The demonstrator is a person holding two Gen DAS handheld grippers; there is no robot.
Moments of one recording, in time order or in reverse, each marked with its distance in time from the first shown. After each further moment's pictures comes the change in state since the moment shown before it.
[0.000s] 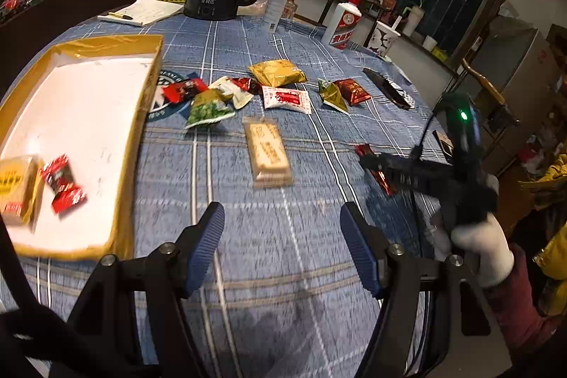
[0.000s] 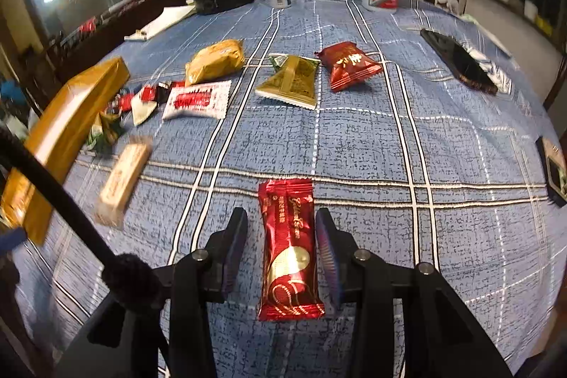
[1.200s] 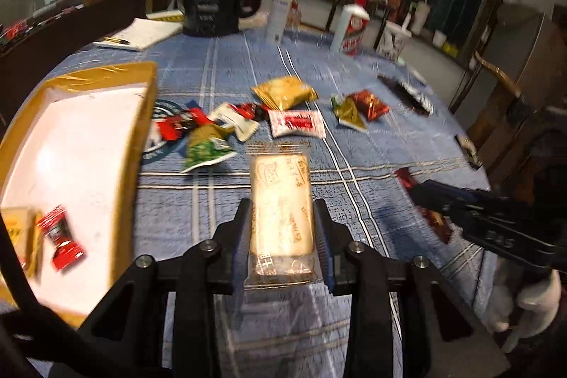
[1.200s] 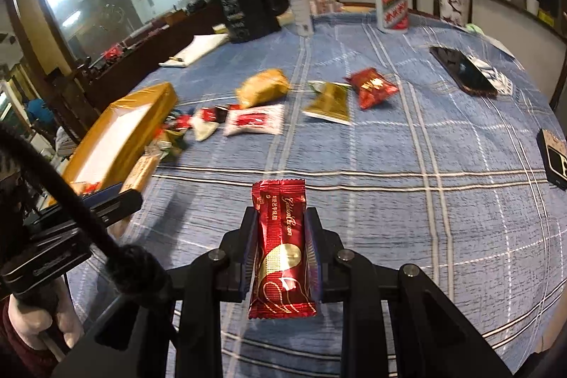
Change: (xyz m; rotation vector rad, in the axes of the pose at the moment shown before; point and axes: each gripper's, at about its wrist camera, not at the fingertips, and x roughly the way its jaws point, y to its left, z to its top) left arm 0.014 0.001 0.018 0.052 -0.063 0.069; right arm -0.053 0.021 -0.005 0.049 -0.089 0.142
